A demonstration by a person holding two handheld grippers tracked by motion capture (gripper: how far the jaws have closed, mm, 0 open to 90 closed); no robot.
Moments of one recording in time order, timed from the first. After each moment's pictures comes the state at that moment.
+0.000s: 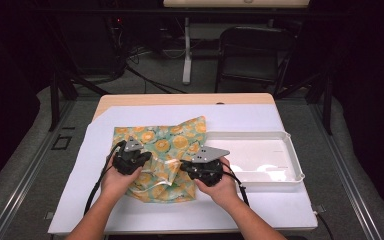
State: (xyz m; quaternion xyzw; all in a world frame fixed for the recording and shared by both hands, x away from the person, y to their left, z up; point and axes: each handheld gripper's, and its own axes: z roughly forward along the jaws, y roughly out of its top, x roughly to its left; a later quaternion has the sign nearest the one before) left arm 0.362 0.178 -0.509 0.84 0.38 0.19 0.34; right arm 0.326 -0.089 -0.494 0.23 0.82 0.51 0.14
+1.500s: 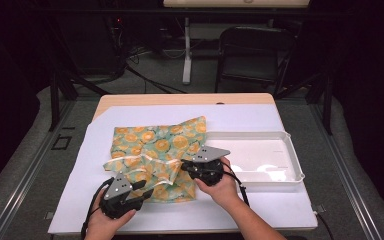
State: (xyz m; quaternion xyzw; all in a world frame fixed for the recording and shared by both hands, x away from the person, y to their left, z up) left arm 0.252 0.189 -0.512 0.83 0.32 0.16 0.43; right arm 0.327 -0.091 -0.496 0.24 0.82 0.50 0.15
